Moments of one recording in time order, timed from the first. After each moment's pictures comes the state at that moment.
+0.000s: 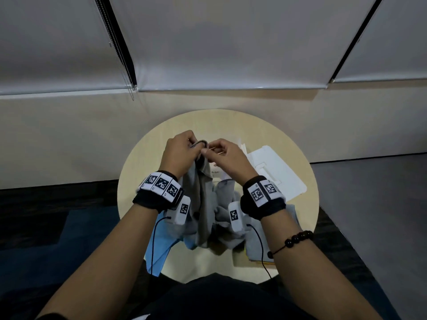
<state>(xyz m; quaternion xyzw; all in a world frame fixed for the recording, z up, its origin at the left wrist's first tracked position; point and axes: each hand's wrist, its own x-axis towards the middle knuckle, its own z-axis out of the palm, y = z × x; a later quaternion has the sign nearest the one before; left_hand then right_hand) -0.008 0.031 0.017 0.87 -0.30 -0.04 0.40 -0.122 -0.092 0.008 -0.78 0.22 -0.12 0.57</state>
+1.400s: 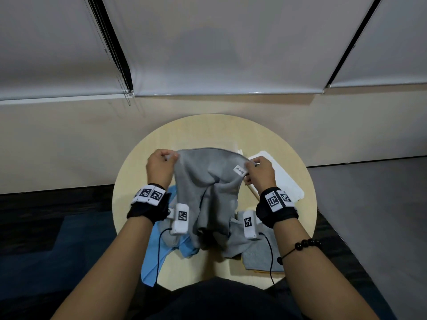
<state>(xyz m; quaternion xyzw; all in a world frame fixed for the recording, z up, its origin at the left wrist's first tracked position) 0.019 0.044 -0.037 0.82 -0.07 -0.10 0.57 -0.153 -0.162 -0.045 -0.67 0.47 -0.18 0.54</state>
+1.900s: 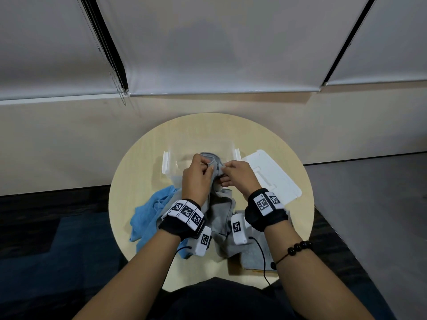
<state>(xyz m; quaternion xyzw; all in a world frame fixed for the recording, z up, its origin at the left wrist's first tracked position) -0.066 -0.006 -0.037 0.83 -0.24 -0.08 0.50 -0.135 -0.128 -0.032 -0.67 0.37 -0.08 0.64</state>
